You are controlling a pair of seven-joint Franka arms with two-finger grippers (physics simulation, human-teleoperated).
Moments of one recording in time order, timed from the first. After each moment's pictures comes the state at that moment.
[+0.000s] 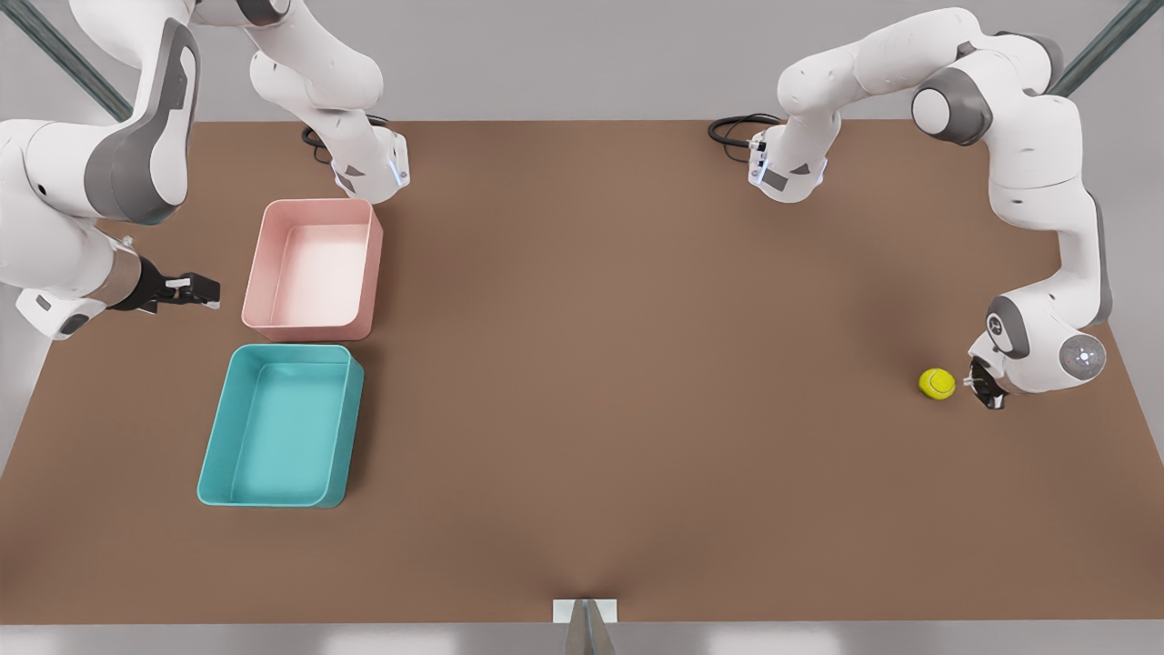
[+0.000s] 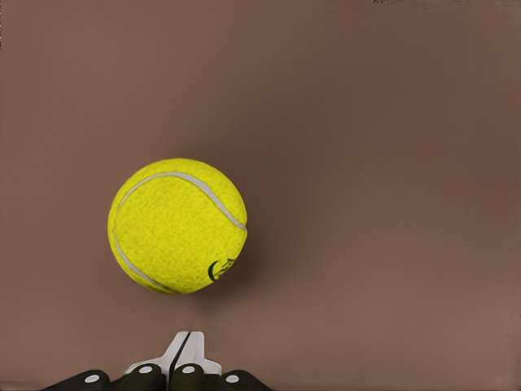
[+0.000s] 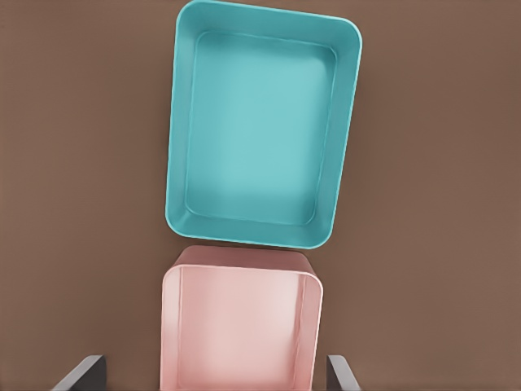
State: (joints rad) left arm 0.37 0.63 0.09 -1.79 0.19 2.30 1.86; right arm -0.08 0.15 0.01 -1.44 -0.06 1.40 -0.17
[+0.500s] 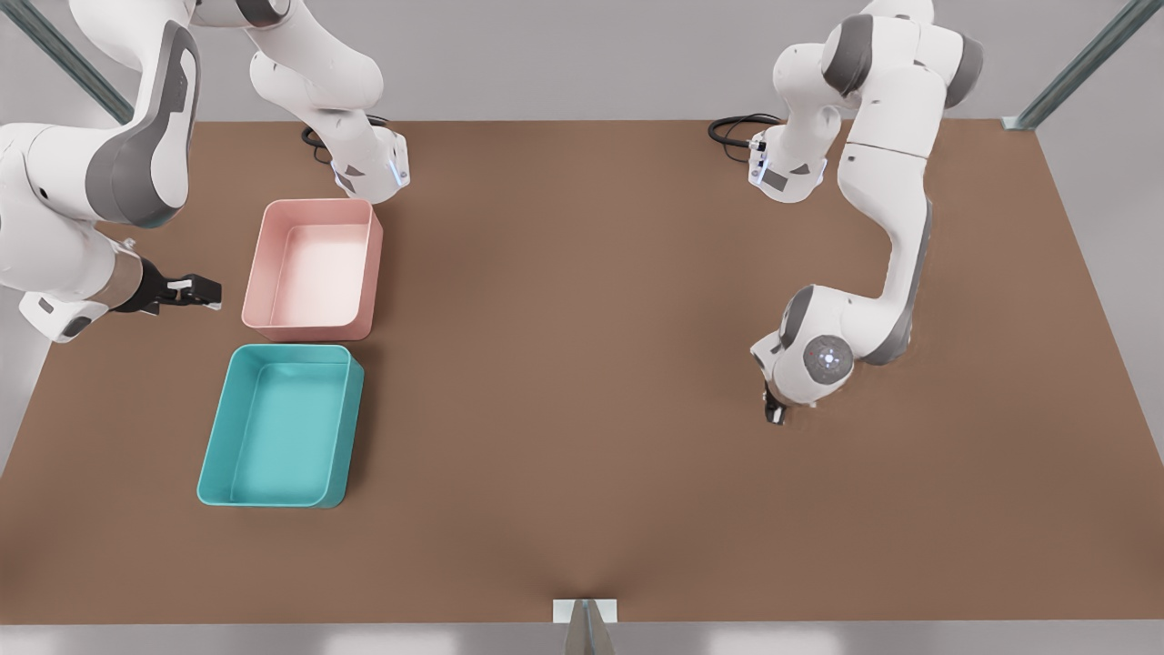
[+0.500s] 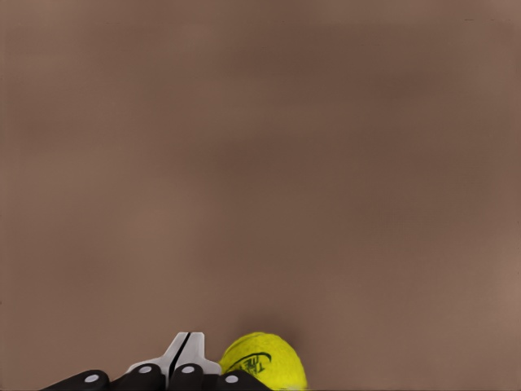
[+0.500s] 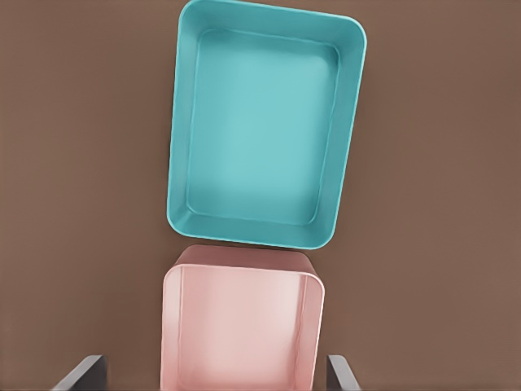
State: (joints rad) left arm -0.21 0.49 -0.11 -1.81 0.06 2.17 1.44; right arm -0.08 0.15 0.02 -1.44 -0.05 1.40 -0.17
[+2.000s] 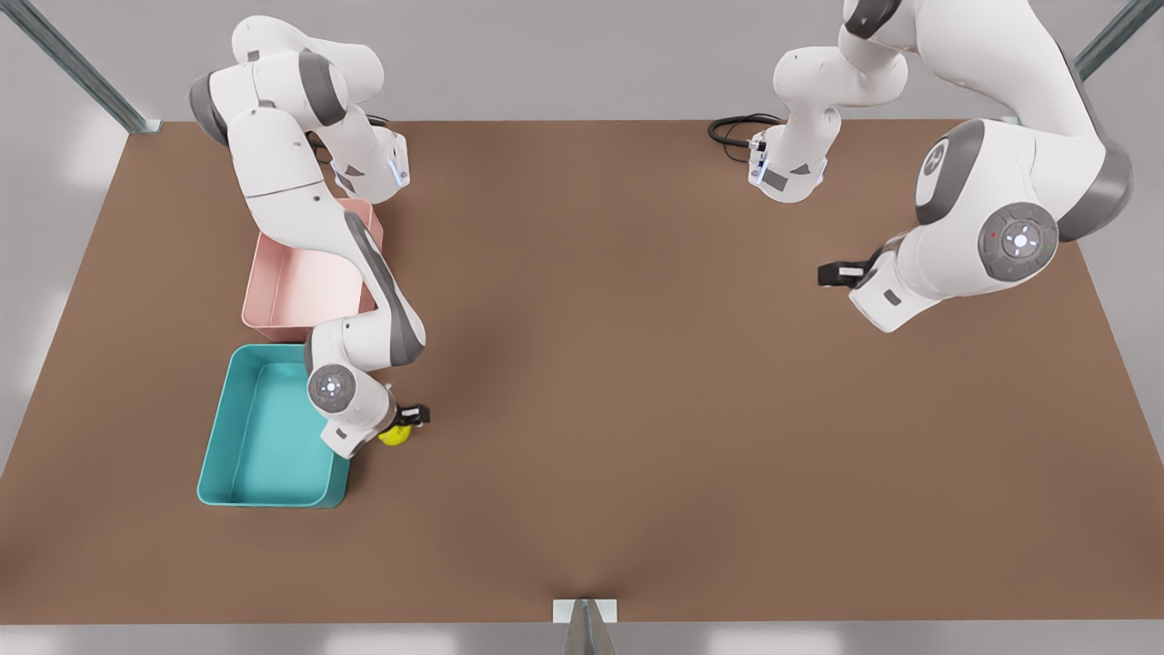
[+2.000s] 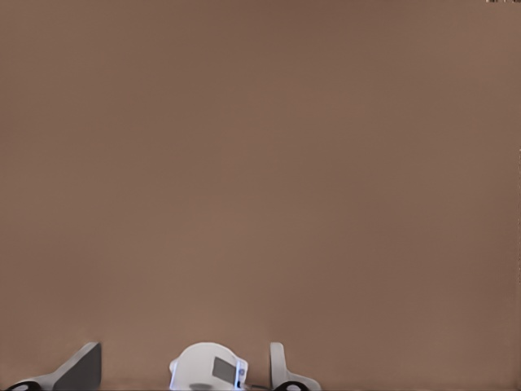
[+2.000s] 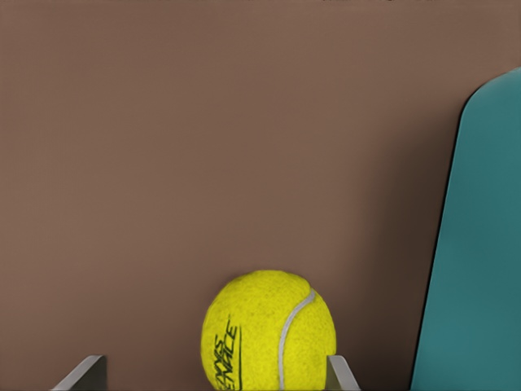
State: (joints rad) left arm -0.03 0.28 -0.21 -1.23 0.00 1.14 -0.22; right arm 0.22 0.65 0.02 -1.69 0.00 2.29 0.12
